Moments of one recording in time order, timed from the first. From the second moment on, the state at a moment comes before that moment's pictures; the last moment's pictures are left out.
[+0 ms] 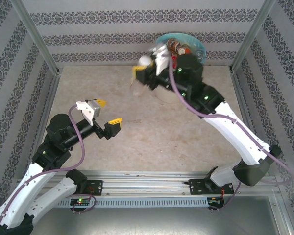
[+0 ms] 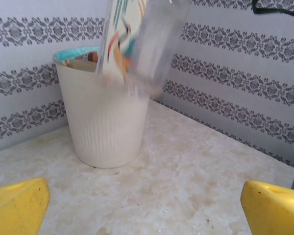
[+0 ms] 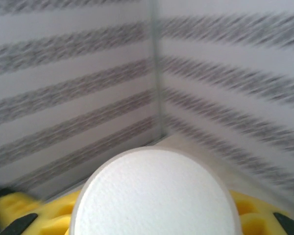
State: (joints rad) left arm -0.52 0.63 0.88 -0.32 0.26 -0.05; right arm 0.69 1.42 1.73 -0.34 -0.16 0.08
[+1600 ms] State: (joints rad) left arm -0.52 0.61 0.81 -0.32 0.18 -0.06; right arm 0.35 1.78 1.91 -0.14 -0.04 0.05
